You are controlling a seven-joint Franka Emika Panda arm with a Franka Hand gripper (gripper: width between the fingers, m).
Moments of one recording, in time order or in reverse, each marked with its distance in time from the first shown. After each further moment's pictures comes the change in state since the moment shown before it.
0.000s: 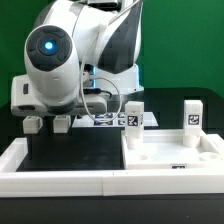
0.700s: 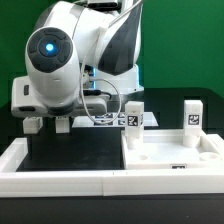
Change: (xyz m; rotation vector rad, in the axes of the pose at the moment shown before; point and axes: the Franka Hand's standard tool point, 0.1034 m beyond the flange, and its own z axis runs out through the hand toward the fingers) arm 0.002 0.001 0.002 -0.004 0.006 0.001
